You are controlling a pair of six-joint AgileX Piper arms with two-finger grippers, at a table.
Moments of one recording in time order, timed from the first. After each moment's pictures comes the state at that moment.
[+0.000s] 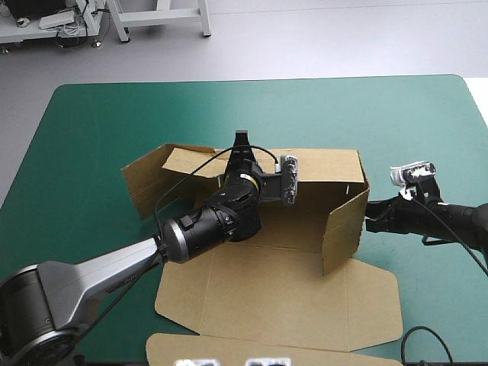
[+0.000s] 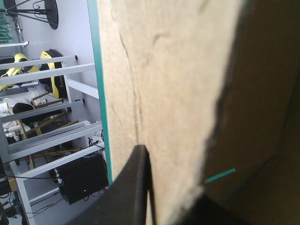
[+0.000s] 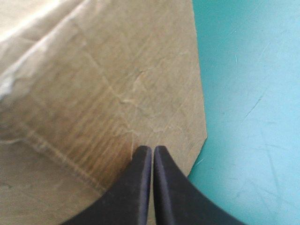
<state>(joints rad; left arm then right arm) -1.02 1.70 -1.41 0.89 0.93 0.22 -0.27 1.22 -0.73 1.03 0.93 -1.17</state>
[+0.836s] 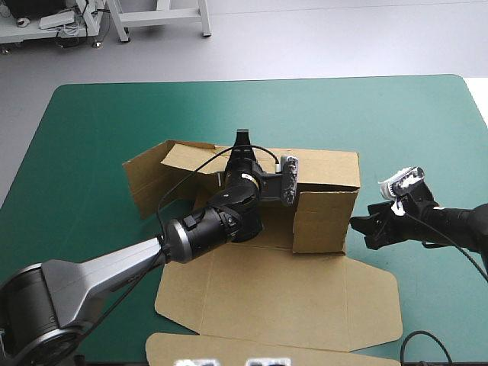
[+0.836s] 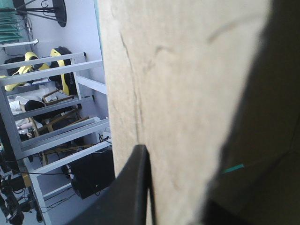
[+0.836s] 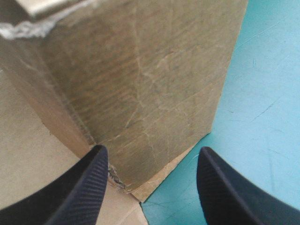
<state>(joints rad) -1.02 1.71 -1.41 0.94 0.94 0.21 -0.24 1.19 -0.73 0.96 0.97 -1.31</state>
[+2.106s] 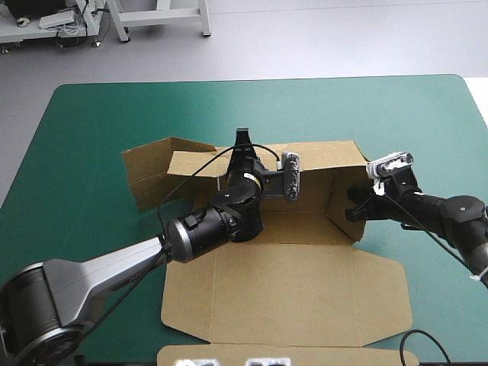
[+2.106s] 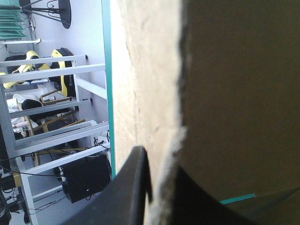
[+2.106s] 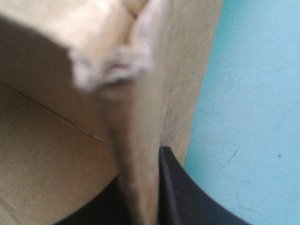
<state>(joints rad) -1.02 1.71 -1.41 0.96 0.89 0.13 -0.07 1.30 -0.73 1.15 0.61 -1.33</state>
